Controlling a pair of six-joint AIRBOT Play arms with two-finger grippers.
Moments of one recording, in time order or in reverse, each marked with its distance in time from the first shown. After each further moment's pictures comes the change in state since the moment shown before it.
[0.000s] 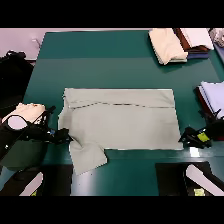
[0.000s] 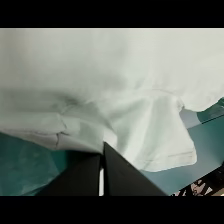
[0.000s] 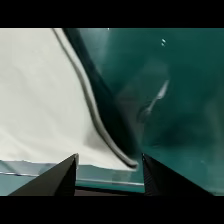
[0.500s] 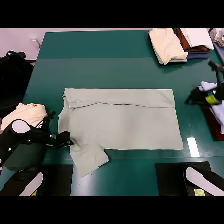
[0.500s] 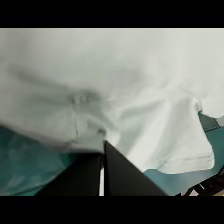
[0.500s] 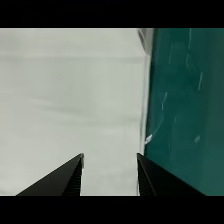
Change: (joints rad) left arm 0.000 0.000 -0.059 0.002 0.016 -0.062; right arm 0.233 -0.004 0.524 -0.014 0.012 0.031
